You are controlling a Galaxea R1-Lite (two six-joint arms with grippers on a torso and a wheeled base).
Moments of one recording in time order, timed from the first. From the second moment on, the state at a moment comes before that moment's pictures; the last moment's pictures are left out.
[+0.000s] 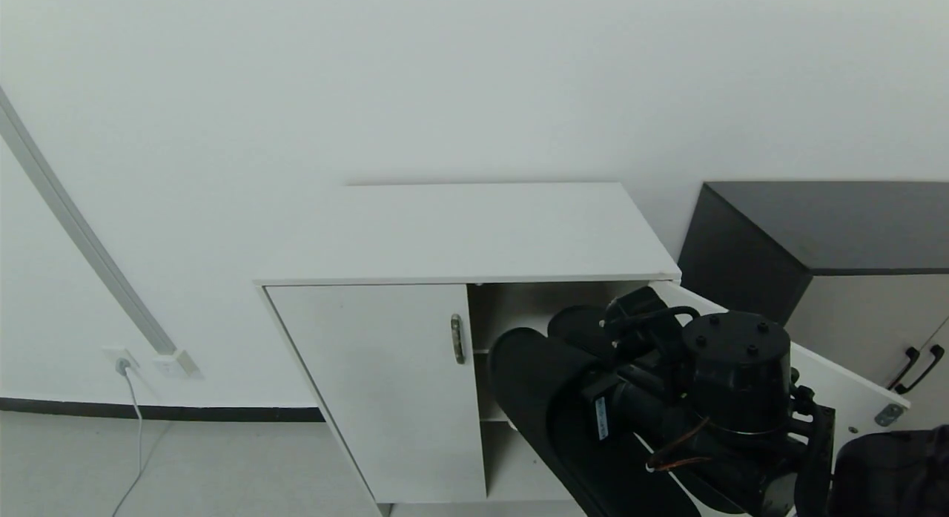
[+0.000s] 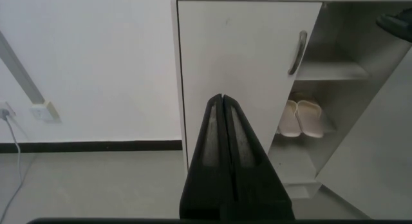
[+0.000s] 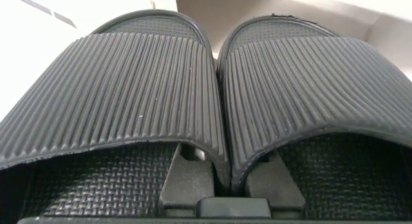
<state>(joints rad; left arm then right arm) 0.00 0.00 0.00 0.00 0.01 -0.01 0.85 1.78 -0.64 -0.89 -0.30 0.08</state>
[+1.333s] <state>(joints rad) 0.00 0.00 0.00 0.00 0.01 -0.01 0.85 1.78 -0.63 -0.89 -0.30 0.08</state>
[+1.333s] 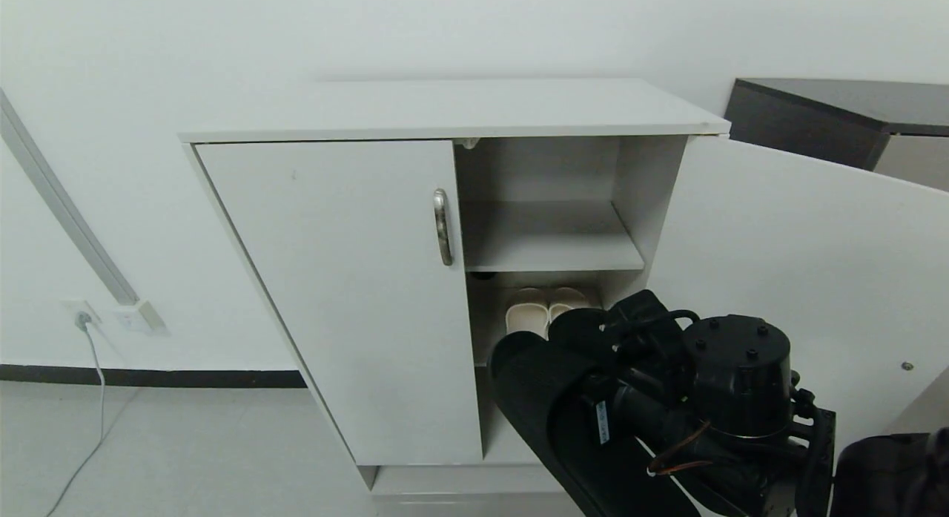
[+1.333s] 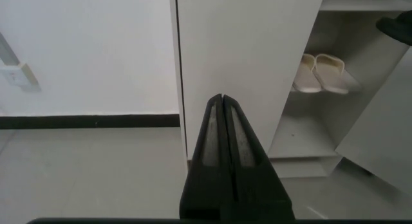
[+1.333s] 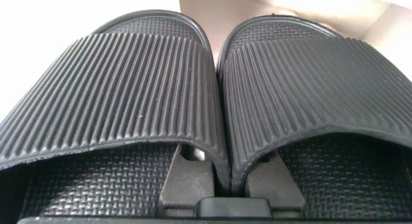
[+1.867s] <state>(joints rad) 0.00 0.00 0.00 0.00 0.01 -0.01 0.85 1.79 -0.62 -0.92 -0.30 0.07</state>
